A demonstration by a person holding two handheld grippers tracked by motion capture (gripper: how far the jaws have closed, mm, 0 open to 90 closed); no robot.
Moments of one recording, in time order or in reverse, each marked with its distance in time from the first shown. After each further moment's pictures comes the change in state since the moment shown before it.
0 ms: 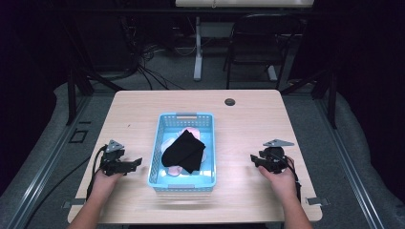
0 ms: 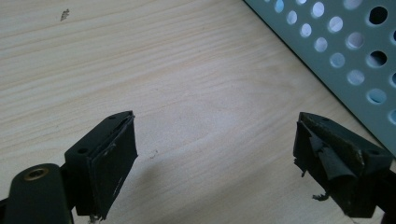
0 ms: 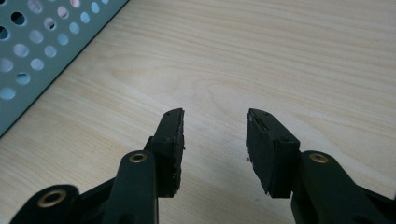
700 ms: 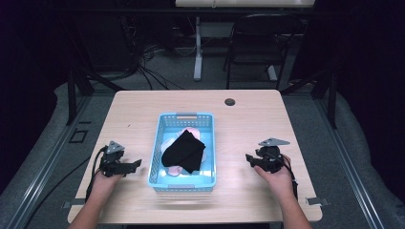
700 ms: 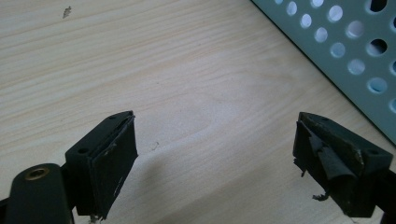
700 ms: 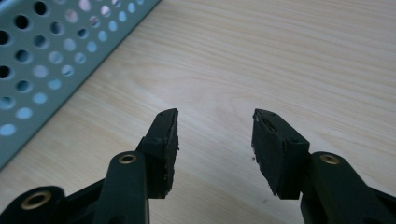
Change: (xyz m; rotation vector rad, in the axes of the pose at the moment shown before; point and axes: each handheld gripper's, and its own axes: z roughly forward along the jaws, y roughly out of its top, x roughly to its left) left arm -0.002 -0.002 -0.003 0.011 0.018 0.024; right arm 0.014 0.009 -0.002 -0.008 0.027 -0.043
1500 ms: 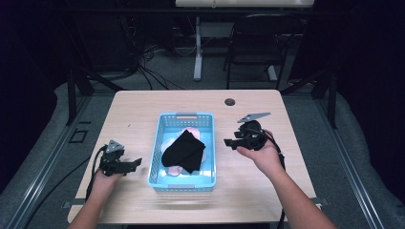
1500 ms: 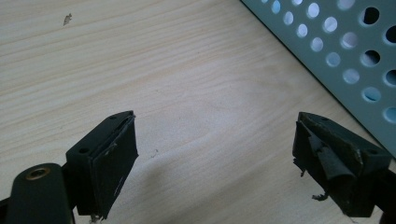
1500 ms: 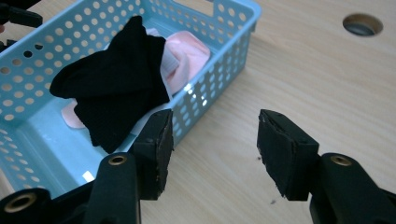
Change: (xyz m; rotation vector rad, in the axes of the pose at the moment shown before) left arm 0.000 0.003 -0.001 -0.010 -0.012 -0.008; right arm 0.045 0.095 -0.010 0.044 0.195 -0.115
